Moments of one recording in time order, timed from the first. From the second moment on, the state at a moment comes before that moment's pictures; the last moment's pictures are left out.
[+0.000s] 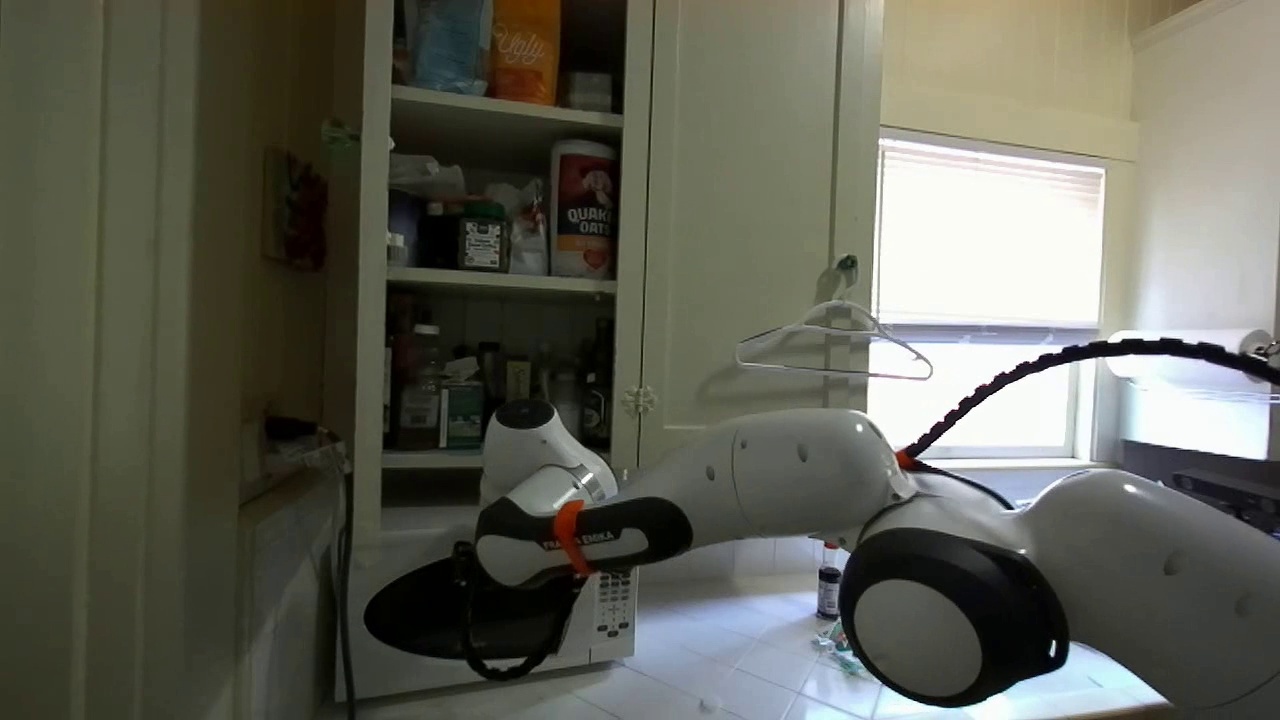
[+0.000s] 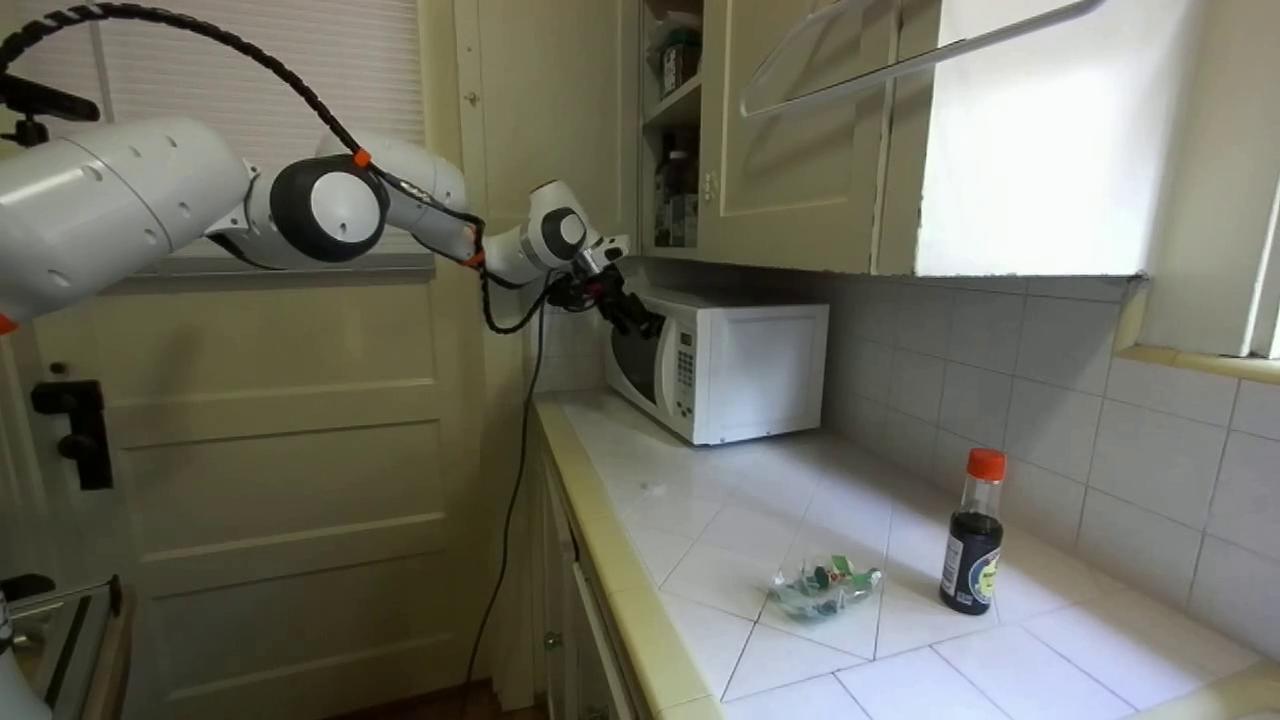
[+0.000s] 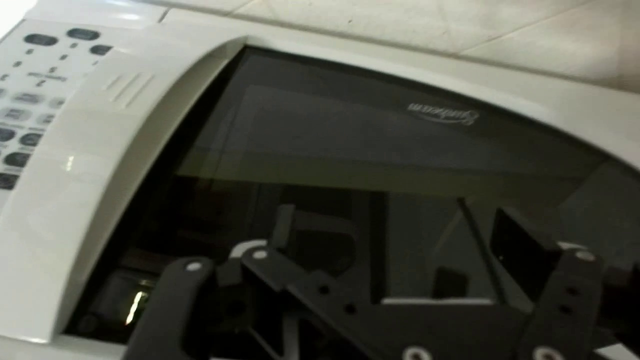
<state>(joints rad) 0.39 1.00 -0.11 -0.81 -0.31 2.32 0.58</state>
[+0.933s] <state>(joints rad) 0.28 0.59 0.11 -1.41 -0.15 2.07 0.53</state>
